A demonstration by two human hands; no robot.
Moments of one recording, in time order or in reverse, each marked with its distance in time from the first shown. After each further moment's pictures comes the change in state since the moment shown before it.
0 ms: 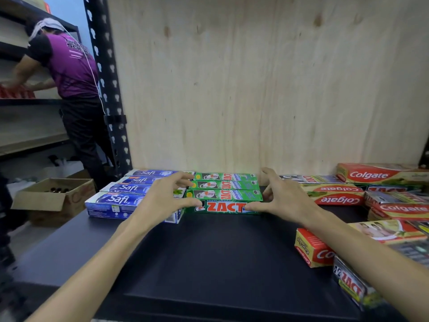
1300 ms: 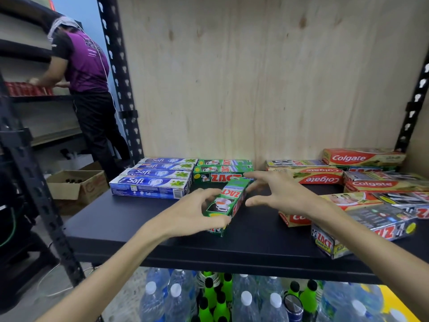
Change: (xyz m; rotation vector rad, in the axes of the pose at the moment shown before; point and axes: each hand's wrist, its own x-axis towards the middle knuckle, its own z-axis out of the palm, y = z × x) left_hand -0.095 0.087 0.008 0.031 -0.380 -0.029; right_hand -0.066 -0.030 -0.036 0.068 -0.164 -0.221
